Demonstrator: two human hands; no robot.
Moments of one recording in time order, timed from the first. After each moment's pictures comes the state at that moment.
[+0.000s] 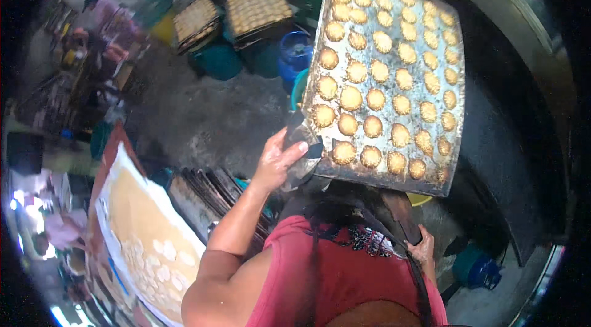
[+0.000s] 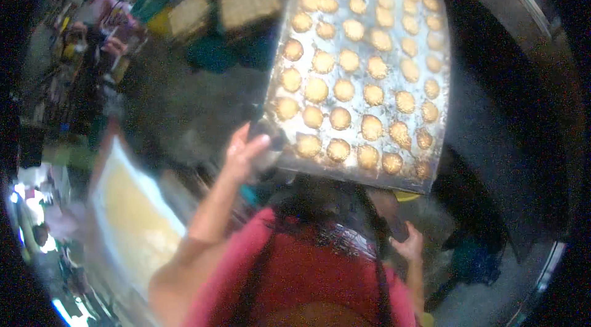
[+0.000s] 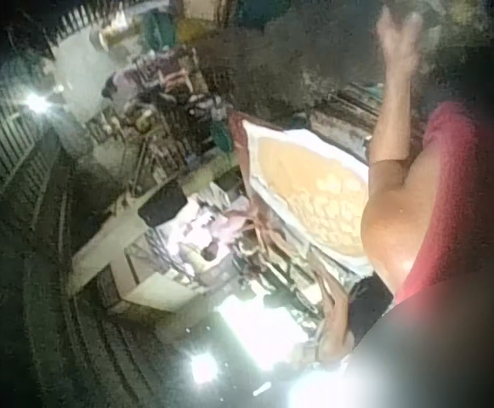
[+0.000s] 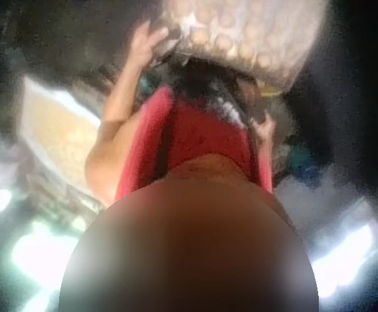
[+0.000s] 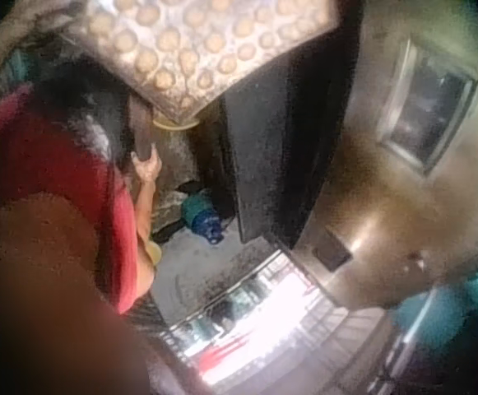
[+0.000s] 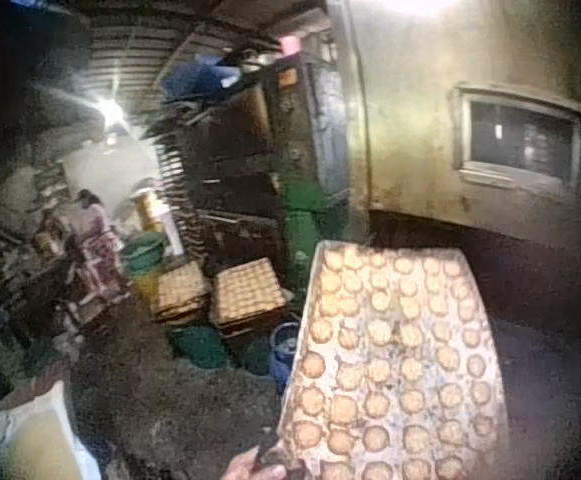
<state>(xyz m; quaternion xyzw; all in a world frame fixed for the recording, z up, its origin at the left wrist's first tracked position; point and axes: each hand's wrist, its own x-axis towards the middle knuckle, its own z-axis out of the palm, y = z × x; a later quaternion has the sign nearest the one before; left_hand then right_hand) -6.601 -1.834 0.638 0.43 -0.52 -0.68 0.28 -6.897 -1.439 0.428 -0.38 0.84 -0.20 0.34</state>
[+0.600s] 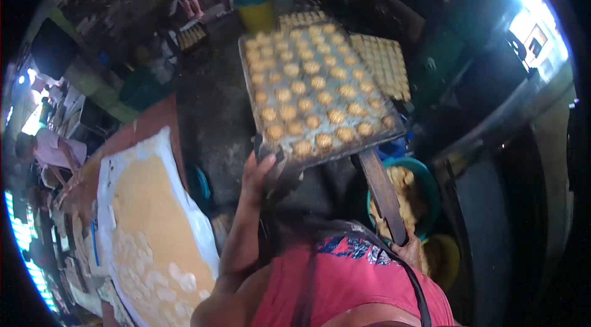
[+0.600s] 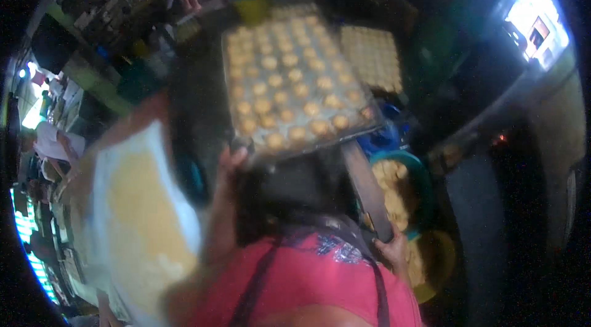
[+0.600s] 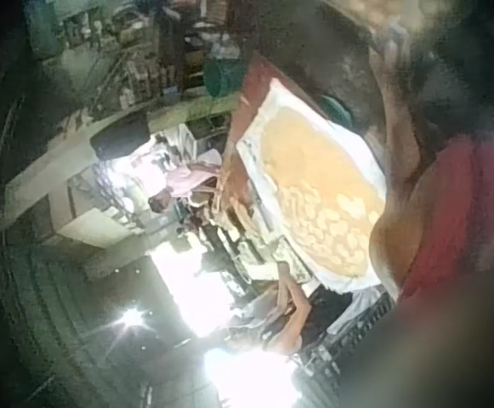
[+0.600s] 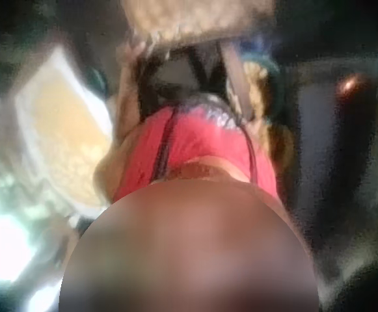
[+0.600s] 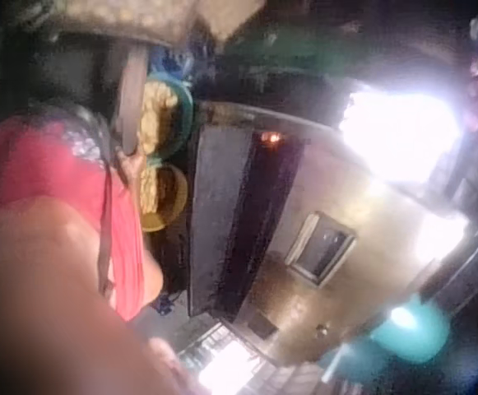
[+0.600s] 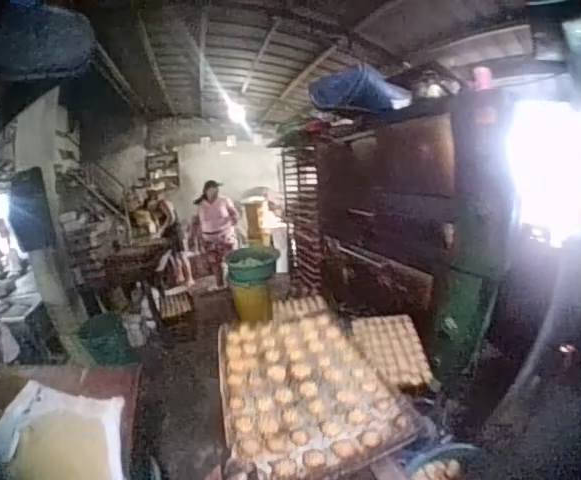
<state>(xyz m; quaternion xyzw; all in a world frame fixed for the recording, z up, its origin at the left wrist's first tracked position) -6.608 -1.669 0.574 0.42 -0.54 -0.58 0.44 -6.886 -1.366 0.271 -0.28 0.69 -0.55 0.38</state>
